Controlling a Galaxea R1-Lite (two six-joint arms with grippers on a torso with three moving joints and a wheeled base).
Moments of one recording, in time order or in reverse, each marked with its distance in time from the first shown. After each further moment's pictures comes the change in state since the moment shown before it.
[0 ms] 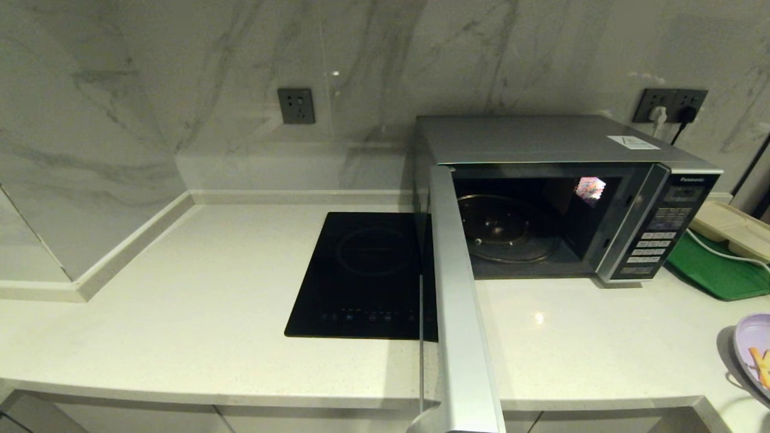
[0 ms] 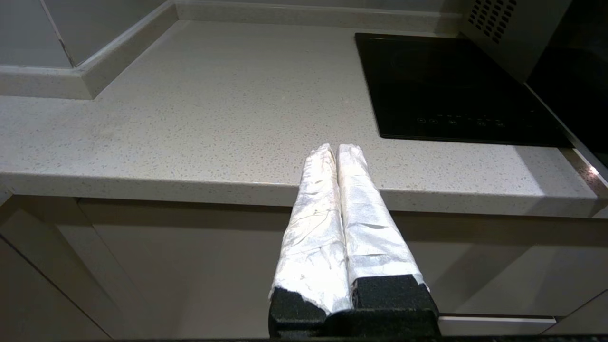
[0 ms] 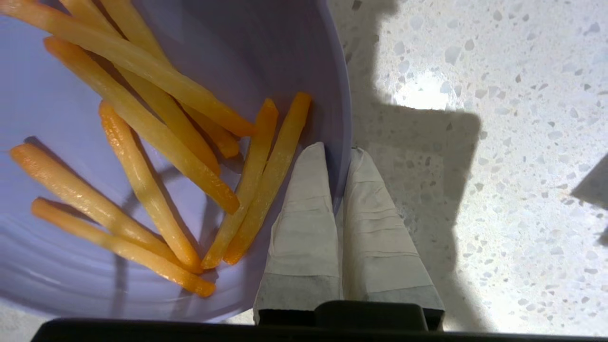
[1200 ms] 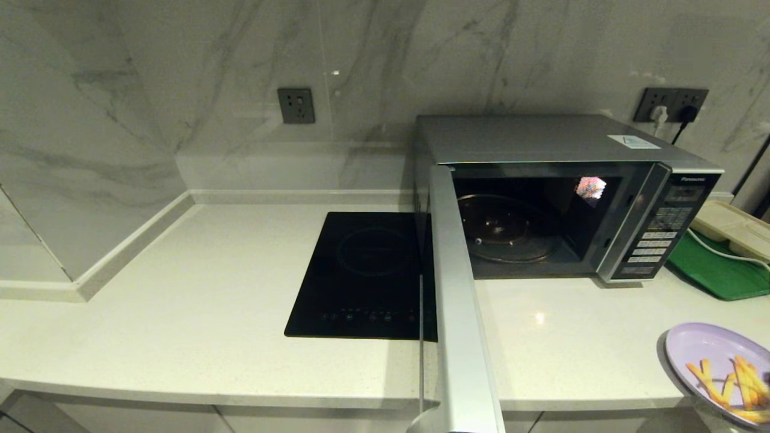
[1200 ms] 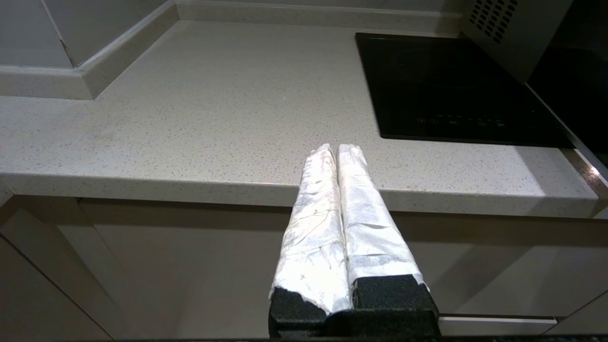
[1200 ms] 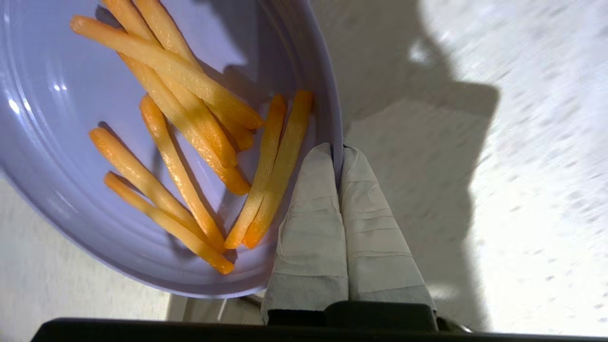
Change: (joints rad) left arm 0.000 0.000 0.000 0.000 0.000 0.000; right arm 0.103 -0.192 0.192 0.002 0.129 -0.189
